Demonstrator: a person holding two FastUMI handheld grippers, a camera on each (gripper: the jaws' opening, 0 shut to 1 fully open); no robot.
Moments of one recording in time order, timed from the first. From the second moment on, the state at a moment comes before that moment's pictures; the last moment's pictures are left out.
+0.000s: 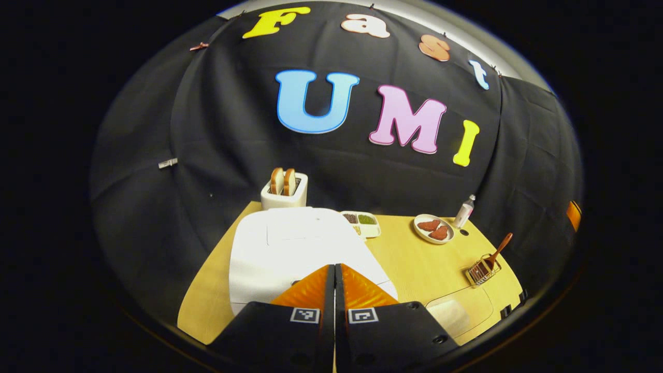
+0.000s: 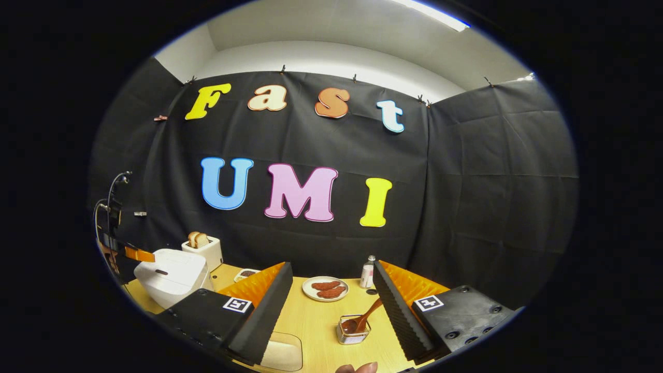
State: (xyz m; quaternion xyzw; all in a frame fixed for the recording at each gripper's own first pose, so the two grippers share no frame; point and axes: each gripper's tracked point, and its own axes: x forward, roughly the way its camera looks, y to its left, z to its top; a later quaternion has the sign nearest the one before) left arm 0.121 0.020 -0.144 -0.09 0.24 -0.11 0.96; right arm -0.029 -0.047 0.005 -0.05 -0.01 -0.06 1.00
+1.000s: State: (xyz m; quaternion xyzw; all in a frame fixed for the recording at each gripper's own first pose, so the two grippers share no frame) left arm 0.135 0.019 -0.195 -0.07 0.32 -0.10 0.94; right arm -0.034 -0.056 -0.008 -0.06 0.00 -0.07 1.00
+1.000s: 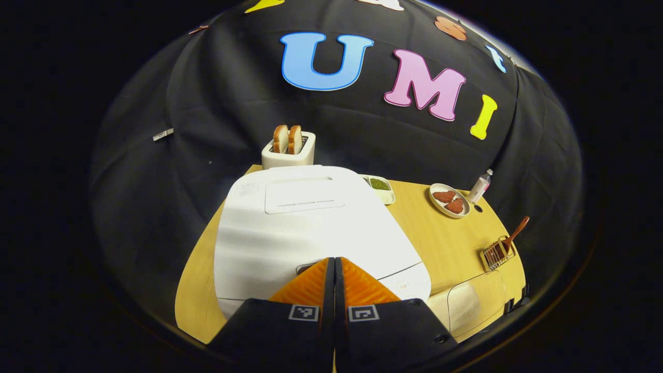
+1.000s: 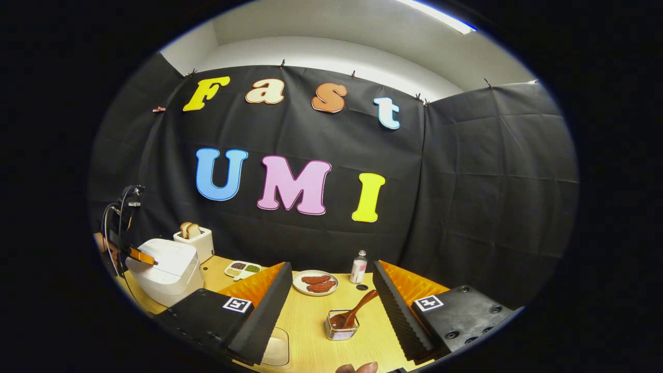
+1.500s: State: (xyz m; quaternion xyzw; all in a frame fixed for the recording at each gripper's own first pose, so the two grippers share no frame) left arm 0.153 0.031 -0.118 -0.04 0.22 -0.08 0.97; right arm -0.038 -0.057 -0.005 -0.07 0.00 -0.07 1.00
